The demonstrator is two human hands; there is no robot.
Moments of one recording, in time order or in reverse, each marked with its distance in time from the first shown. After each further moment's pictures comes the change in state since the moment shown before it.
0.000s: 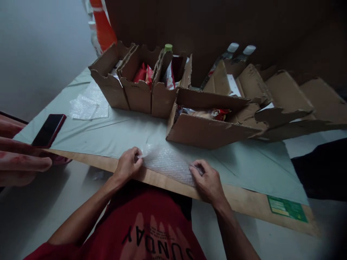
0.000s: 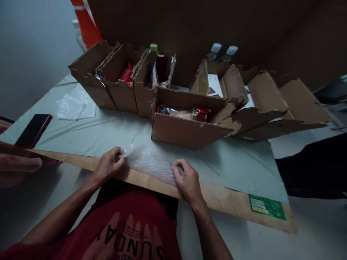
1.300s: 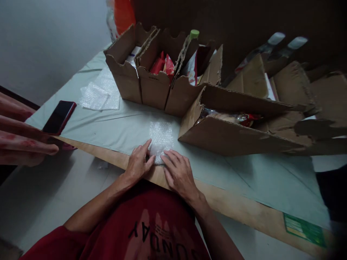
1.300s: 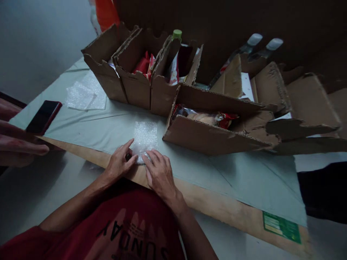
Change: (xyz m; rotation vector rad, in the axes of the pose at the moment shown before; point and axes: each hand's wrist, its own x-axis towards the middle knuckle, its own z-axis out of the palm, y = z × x) left_hand -0.004 -0.007 0.024 -0.077 0.151 0.025; right_hand 0.022 -0.070 0.072 -0.230 -0.169 -0.654
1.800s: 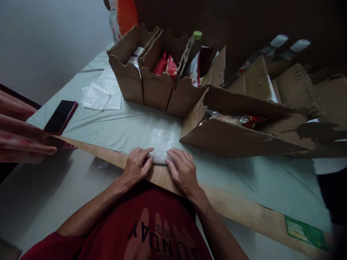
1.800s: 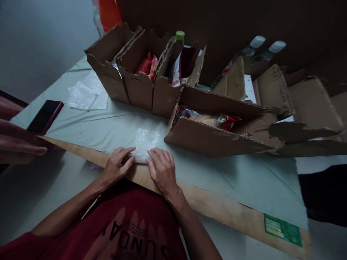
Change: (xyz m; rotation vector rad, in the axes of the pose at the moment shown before) left_hand -0.009 -0.003 -0.019 -0.020 0.022 0.175; right_hand 0.013 0.003 -0.005 0.085 0.161 0.107
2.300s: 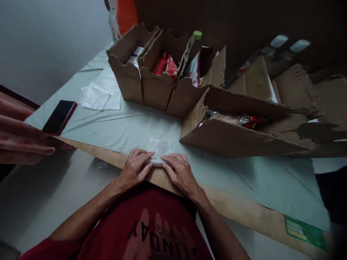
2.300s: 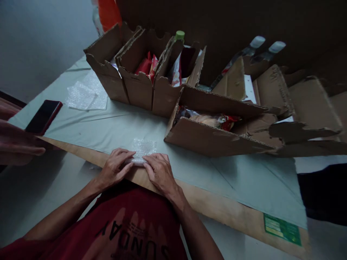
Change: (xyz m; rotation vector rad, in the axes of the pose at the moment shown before) left_hand -0.005 -0.005 -0.011 0.012 -0.065 0.137; right_hand 0.003 0.006 0.009 0.157 -0.214 0.052
